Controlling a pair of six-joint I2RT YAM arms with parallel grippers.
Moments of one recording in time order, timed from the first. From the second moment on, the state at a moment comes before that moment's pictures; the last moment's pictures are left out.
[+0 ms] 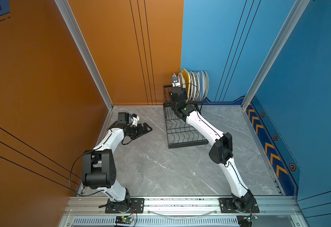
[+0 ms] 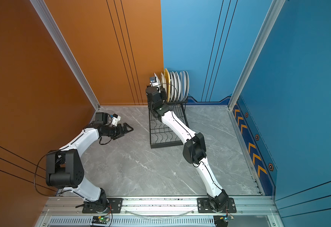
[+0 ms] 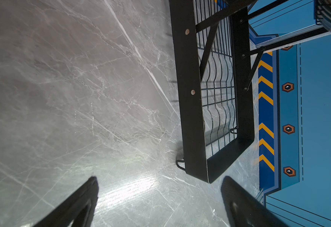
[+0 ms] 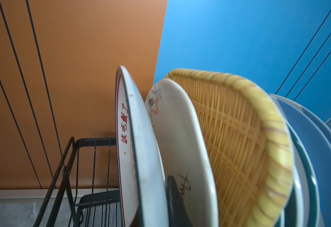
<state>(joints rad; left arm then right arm) 0.05 1.62 1.15 -0.53 0.62 -0.32 0.67 2.38 2.45 -0.14 0.83 -0.13</state>
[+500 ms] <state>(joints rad) 0.05 1.60 1.13 -0.52 0.62 -0.32 0.68 2.38 2.45 -0.09 0.88 -0.15</state>
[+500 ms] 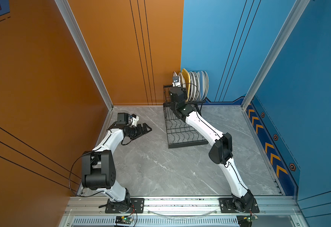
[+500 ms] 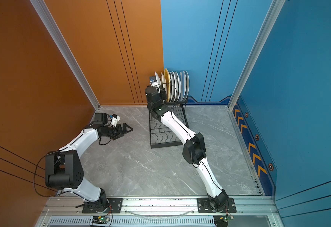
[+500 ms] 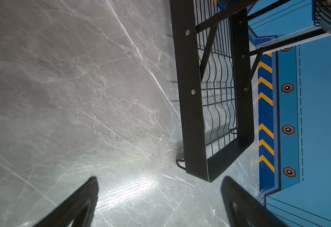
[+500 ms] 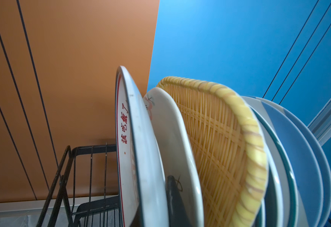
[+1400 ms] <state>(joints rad) 0.07 1.57 1.09 -0.51 0.63 -0.32 0.67 2.38 2.45 -0.16 0.90 -0.07</state>
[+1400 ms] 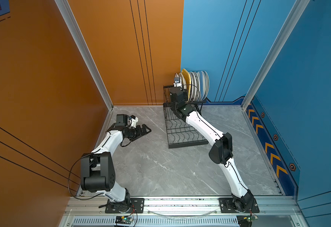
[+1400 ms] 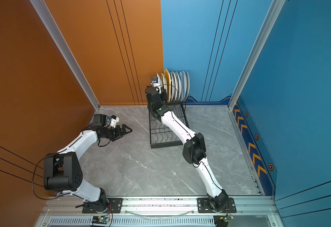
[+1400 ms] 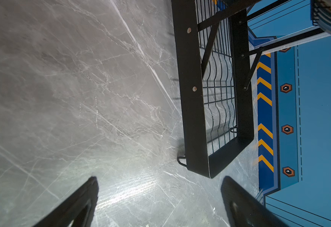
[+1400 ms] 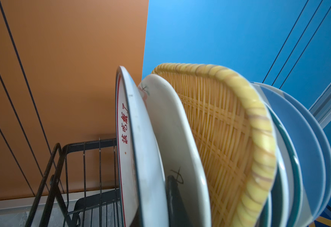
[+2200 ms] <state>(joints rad) 0.07 1.54 1.08 -0.51 0.63 -0.32 0.69 2.19 2.32 -0.16 0.86 -0.03</state>
